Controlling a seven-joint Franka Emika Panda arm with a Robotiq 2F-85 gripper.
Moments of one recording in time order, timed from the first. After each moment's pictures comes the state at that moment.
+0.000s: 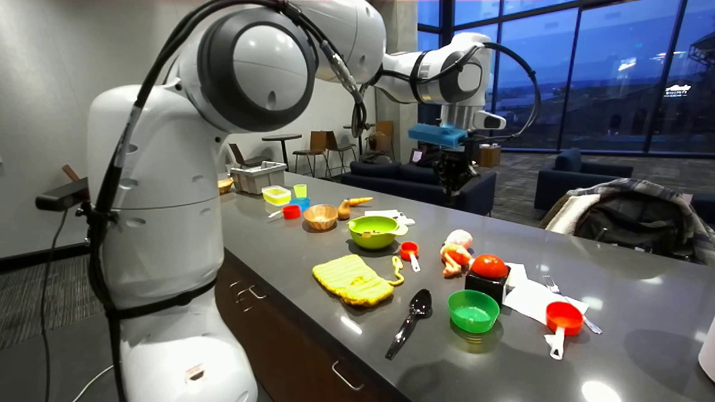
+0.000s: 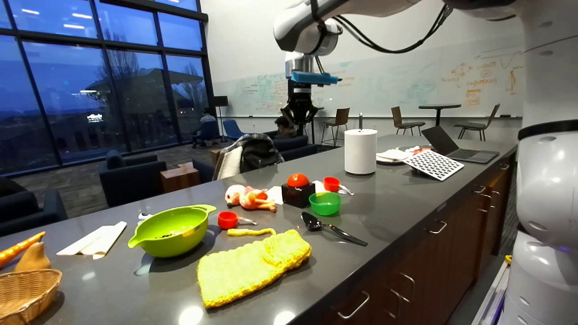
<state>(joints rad) -0.04 0.11 -0.05 -1.63 0.09 1.74 0.15</state>
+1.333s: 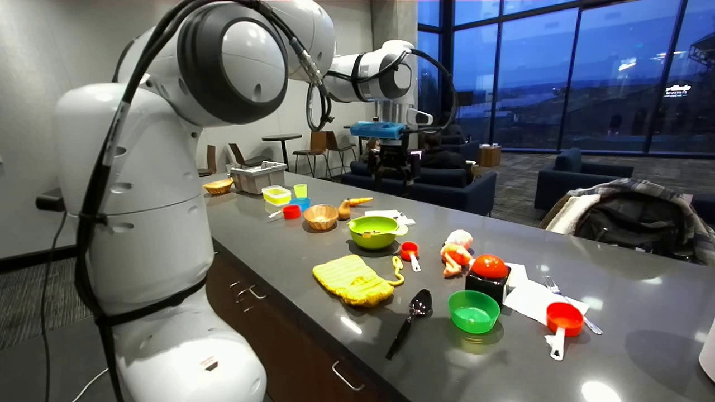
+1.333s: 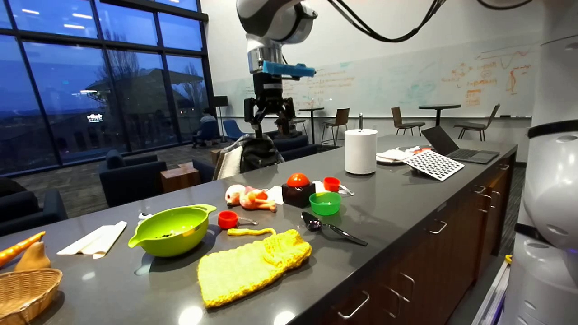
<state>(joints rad) 0.09 0.04 0.09 -1.70 0.04 1.69 0.14</state>
